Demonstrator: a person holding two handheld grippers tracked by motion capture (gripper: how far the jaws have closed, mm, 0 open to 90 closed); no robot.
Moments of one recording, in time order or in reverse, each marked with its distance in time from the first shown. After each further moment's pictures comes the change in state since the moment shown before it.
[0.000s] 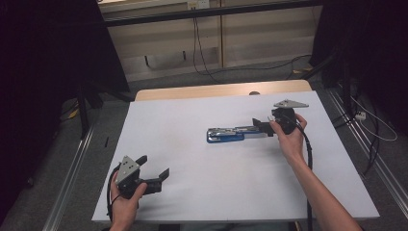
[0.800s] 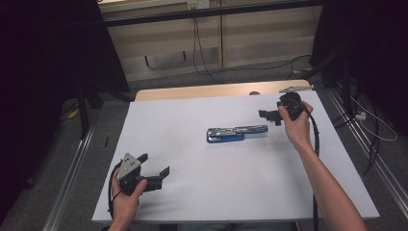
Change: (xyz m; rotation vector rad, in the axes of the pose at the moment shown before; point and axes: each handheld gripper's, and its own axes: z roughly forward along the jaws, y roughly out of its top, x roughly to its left) left arm 0.004 0.001 0.006 0.015 -0.035 0.004; right arm -0.037 0.034 0.002 0.116 0.033 0.003
